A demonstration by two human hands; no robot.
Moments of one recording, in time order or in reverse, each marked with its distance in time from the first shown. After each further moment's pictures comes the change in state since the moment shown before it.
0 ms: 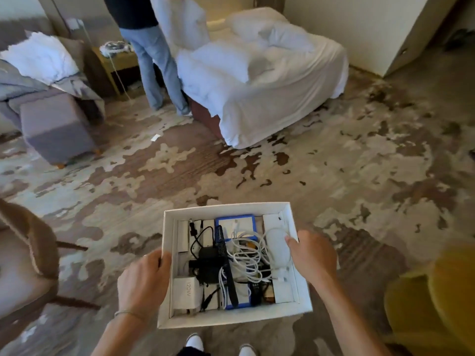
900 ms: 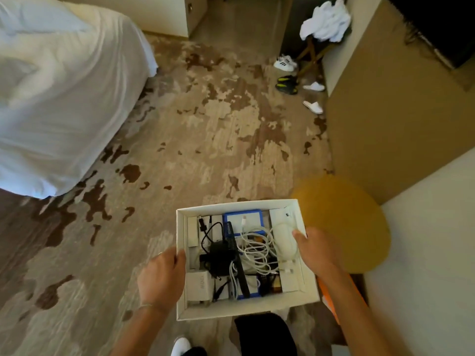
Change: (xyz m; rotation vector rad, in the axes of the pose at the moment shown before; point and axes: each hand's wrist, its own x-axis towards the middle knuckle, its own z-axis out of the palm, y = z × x) left_hand 0.049 0.443 0.254 -0.047 -0.475 0.665; right_hand 0.102 0.385 -0.089 0.274 0.189 0.782
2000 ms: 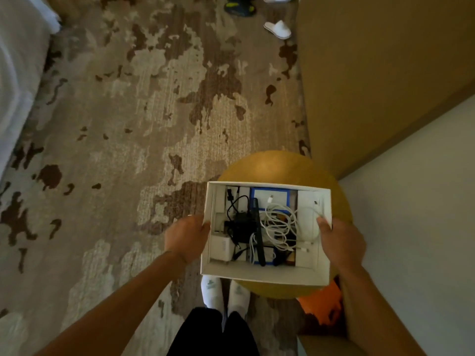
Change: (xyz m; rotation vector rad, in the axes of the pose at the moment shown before) left_hand 0.165 0.361 0.379 0.380 -0.402 0.231; right_hand 0.332 0.382 -0.043 0.064 0.084 0.351
